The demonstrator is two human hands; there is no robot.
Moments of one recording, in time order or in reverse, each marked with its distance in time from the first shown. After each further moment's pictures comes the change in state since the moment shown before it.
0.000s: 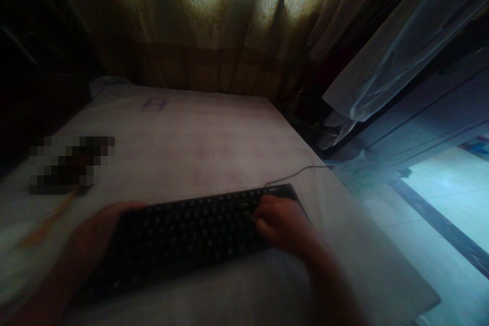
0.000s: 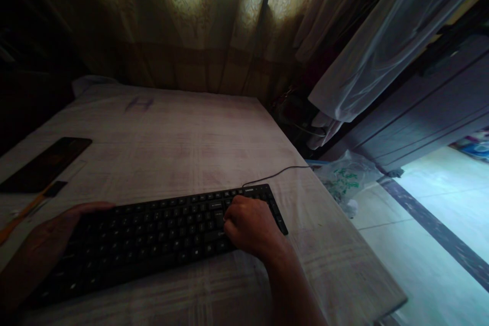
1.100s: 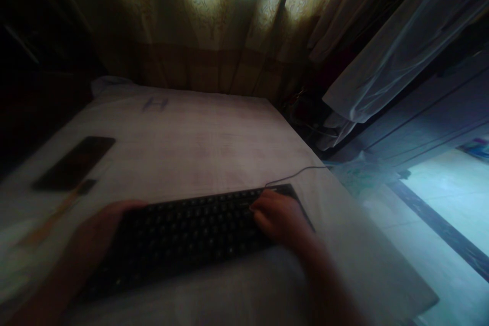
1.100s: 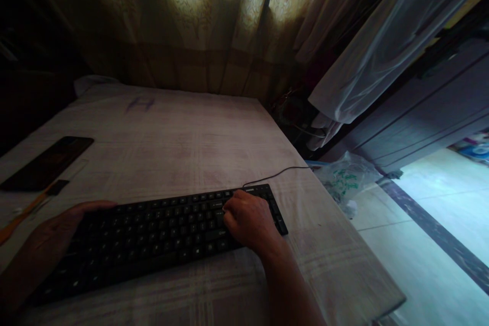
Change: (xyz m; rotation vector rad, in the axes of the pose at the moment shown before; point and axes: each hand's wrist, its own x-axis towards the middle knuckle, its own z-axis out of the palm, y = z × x) left_hand 0.003 -0.007 0.002 -0.020 0.015 0.054; right_hand 0.006 0.003 0.008 0.016 0.107 0.021
